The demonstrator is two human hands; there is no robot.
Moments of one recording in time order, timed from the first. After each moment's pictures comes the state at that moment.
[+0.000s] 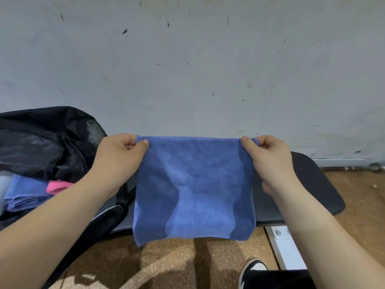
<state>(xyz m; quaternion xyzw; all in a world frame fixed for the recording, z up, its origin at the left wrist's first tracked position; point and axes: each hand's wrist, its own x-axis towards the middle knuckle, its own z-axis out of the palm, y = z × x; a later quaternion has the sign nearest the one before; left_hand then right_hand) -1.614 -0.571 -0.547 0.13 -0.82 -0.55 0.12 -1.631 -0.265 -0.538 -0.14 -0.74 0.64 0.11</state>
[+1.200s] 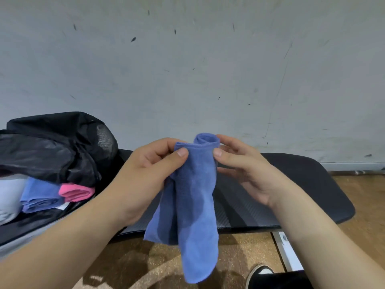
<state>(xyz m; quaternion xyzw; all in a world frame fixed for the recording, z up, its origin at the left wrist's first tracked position) -1.555 -0.528 -0.498 -0.05 -0.64 -0.76 -0.05 -1.615 -0.300 -0.517 0.06 -0.67 0.71 -0.19</state>
